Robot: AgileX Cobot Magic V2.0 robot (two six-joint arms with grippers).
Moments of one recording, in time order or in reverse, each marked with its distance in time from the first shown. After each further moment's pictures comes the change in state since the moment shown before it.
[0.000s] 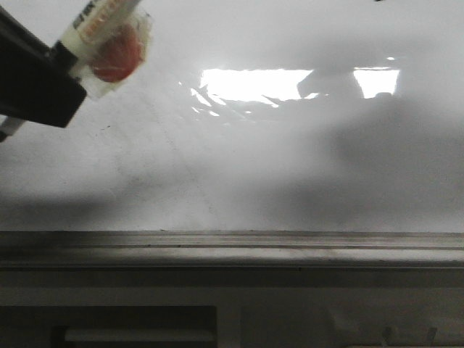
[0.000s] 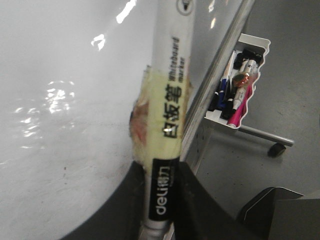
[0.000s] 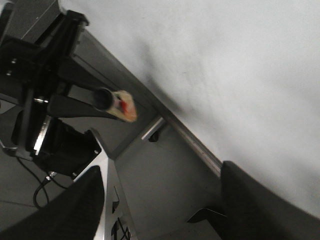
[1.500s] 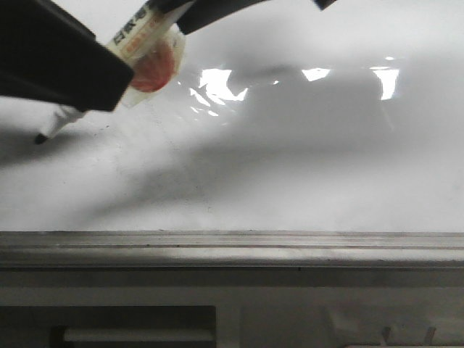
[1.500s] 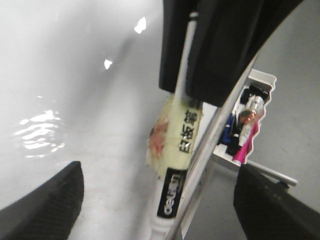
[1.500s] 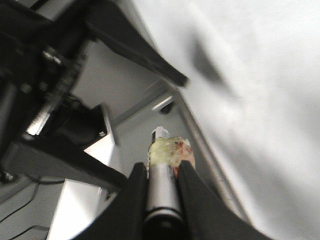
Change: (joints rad) left arm -0.016 -0.016 0.000 -0.086 -0.119 -0.018; right arm 0.267 0.259 -0.149 -0.029 -0.130 -0.100
